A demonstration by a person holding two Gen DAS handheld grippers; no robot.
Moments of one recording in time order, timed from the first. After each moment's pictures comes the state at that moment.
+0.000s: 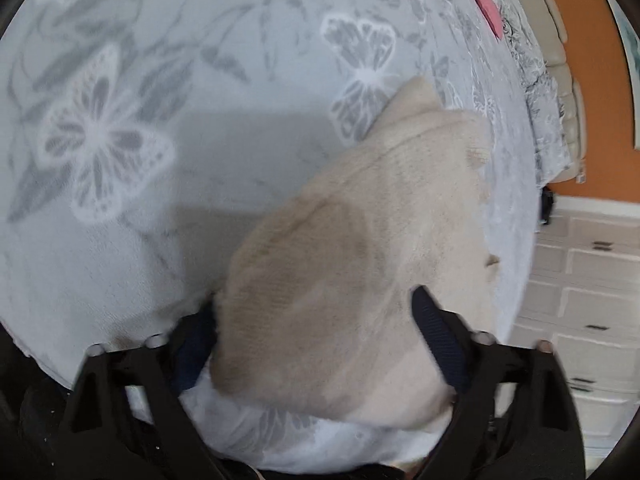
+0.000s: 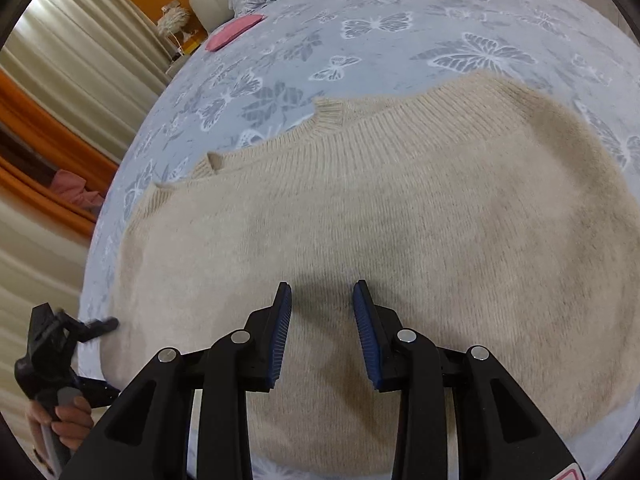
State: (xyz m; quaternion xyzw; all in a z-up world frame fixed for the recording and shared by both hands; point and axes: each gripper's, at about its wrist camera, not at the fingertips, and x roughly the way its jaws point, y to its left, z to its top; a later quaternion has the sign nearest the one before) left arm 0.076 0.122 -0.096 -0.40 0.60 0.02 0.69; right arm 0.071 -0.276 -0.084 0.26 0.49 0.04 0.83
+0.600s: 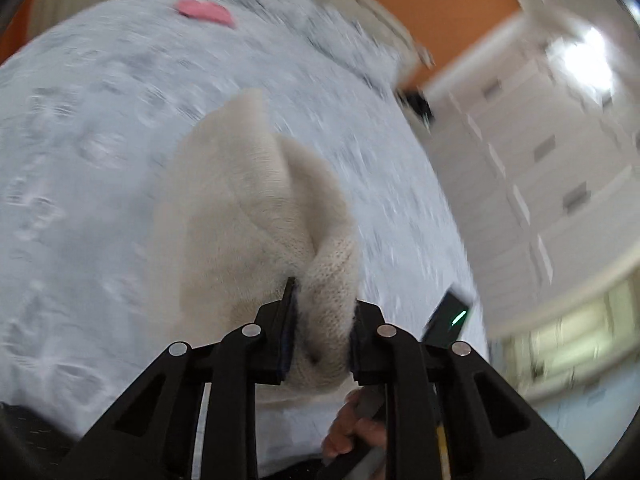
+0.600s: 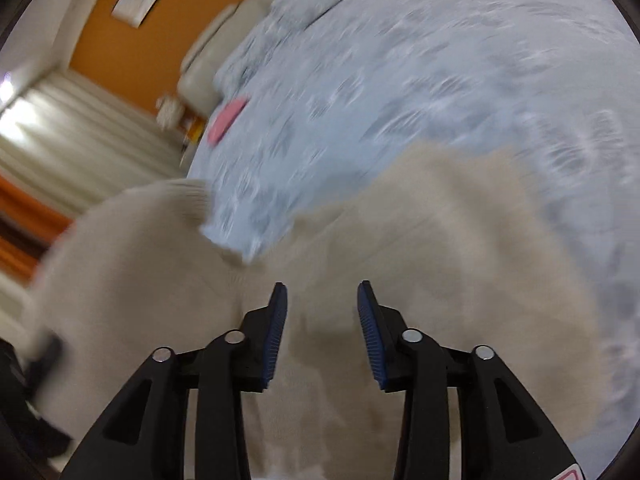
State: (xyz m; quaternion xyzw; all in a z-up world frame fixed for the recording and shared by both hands) left arm 0.052 -0.135 0.079 -0.21 0.49 -0.26 0.81; right arm 0.038 -0.403 -0.048 0.42 0.37 0.00 0.83
